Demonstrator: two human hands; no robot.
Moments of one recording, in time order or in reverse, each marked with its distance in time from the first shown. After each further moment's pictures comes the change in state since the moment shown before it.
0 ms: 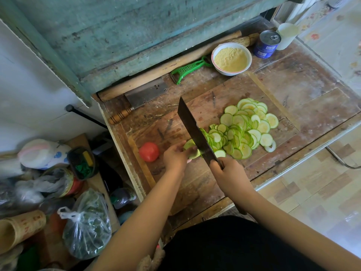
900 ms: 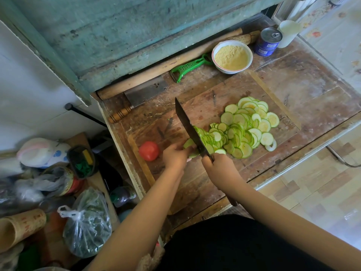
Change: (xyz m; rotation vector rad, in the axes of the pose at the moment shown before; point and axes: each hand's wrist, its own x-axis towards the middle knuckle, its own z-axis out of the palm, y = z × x) left_hand 0.007 -0.004 0.001 0.033 0.010 0.018; right_hand 0.022 -0.012 0.013 -0.061 -0.084 0.107
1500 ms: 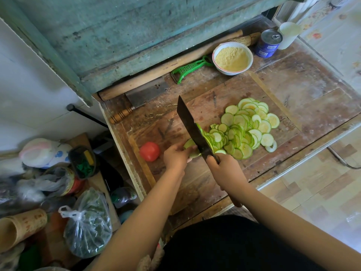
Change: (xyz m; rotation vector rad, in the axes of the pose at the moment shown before) left_hand -0.003 0.002 0.001 -0.009 0.017 -0.013; right_hand -0.004 0.010 -0.006 0.073 0.041 -0.046
